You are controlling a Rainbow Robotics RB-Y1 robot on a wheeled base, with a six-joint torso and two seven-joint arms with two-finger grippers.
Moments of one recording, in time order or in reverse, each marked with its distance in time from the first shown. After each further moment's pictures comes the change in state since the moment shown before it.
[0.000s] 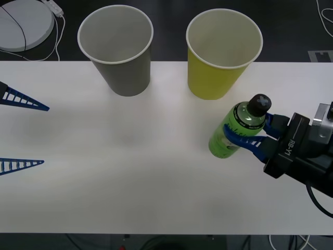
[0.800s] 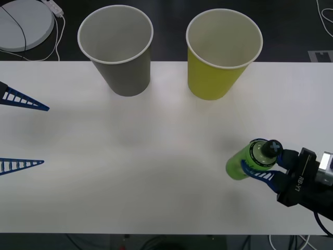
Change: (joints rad) right arm 0.044 0.091 0.058 0.370 -0.001 -0.371 0.242; left arm 0.000 0.000 0.000 0.000 0.000 0.000 0.000
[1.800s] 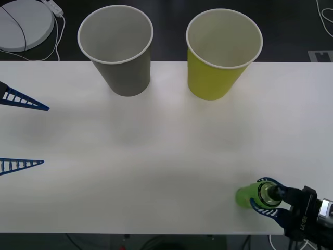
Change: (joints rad) right arm -0.083 0.105 0.160 0.497 0.003 -0.365 0.236; left arm 0.000 0.000 0.000 0.000 0.000 0.000 0.000
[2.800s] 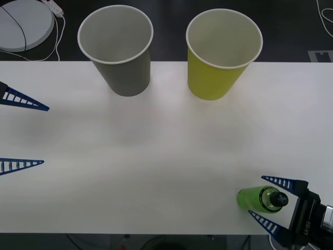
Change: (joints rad) right arm -0.037 0.019 0.024 0.123 0.000 -0.095 0.052; left arm 0.000 0.000 0.000 0.000 0.000 0.000 0.000
